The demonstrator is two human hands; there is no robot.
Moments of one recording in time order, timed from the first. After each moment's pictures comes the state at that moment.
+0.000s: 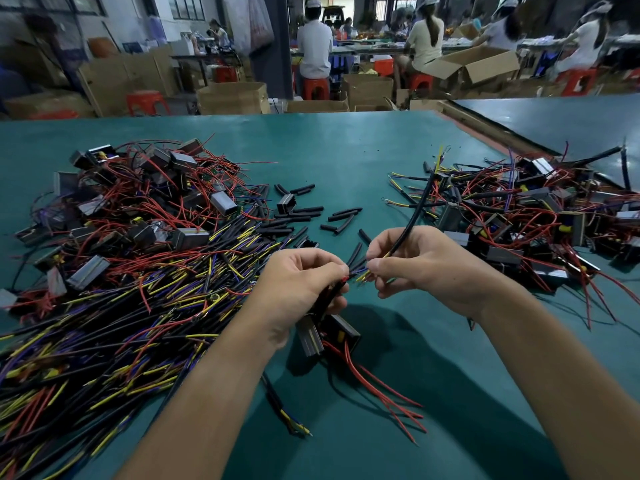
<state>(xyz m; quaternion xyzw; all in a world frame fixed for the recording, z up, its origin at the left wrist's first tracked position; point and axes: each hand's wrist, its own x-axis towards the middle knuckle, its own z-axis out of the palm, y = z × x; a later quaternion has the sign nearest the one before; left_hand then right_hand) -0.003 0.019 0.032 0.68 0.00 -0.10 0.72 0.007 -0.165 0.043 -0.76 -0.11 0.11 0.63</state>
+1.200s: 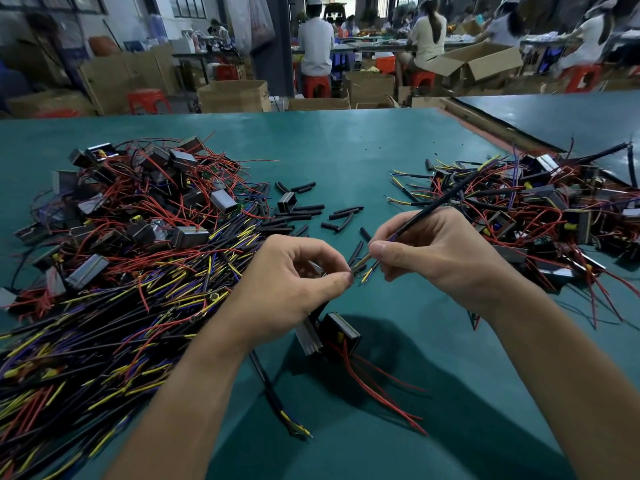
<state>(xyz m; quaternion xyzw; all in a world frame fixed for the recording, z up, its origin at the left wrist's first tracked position) -0.006 0.039 0.044 0.80 -0.21 0.00 0.56 0.000 -0.163 0.053 -0.74 -0.19 -0.01 0.65</state>
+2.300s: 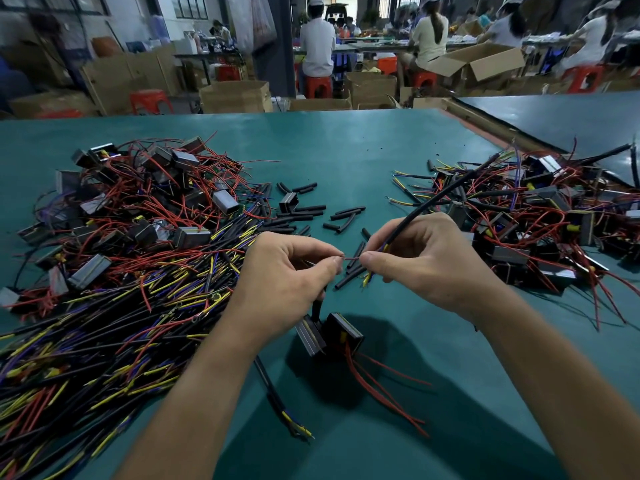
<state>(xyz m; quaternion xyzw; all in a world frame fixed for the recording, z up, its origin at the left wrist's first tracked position) -0.006 0.037 0.040 0.81 -0.13 0.09 0.57 -0.001 -0.154 0.047 -0.81 -0.19 -0.08 0.55</state>
